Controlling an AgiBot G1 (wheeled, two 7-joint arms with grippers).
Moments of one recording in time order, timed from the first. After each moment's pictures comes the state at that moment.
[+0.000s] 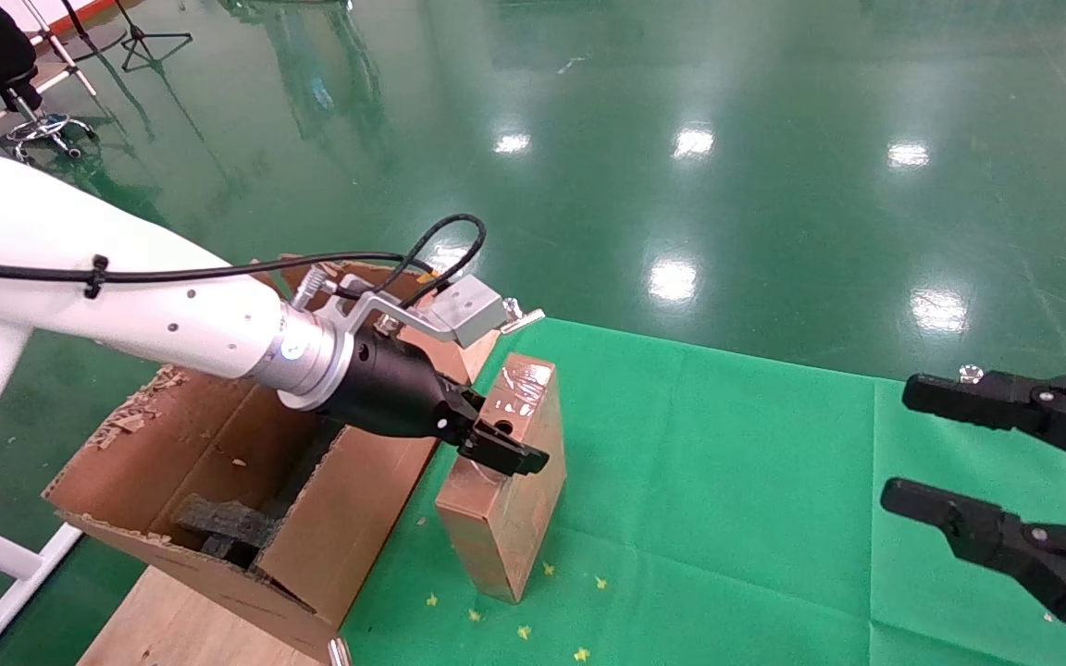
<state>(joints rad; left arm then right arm) -1.54 0.78 0.74 -1.36 1.78 1.46 -1.33 1.08 -0.58 -0.34 1.24 -0.67 -1.45 0.14</state>
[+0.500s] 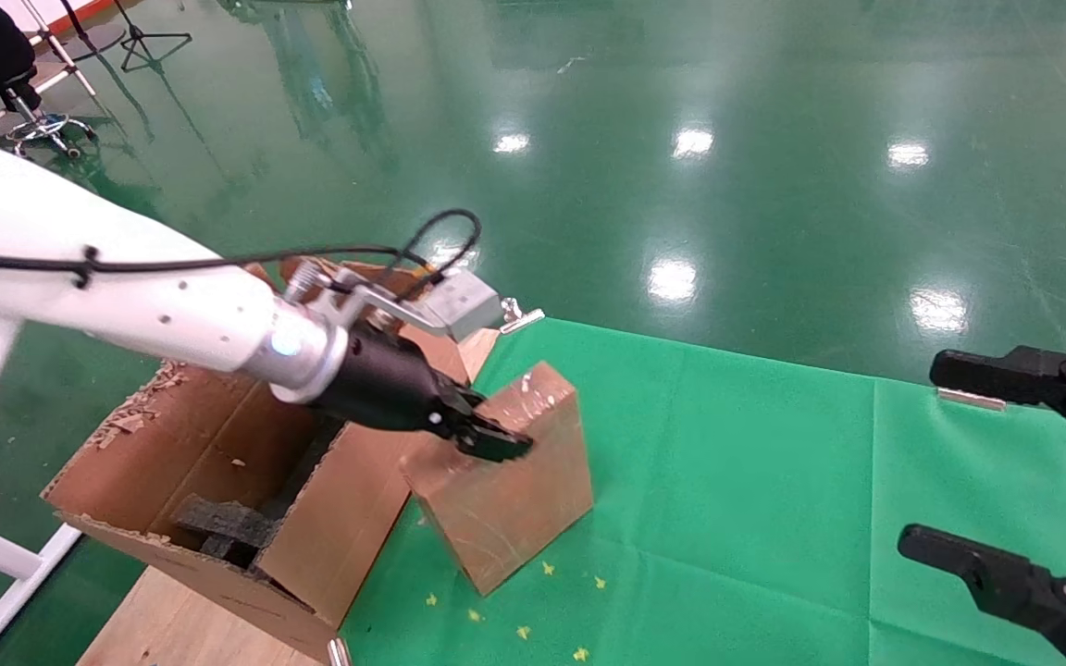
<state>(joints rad) -1.59 0.74 0.69 -1.33 1.73 1.46 -1.26 1.08 -0.58 -0.34 1.24 -0.67 -1.45 0.14</state>
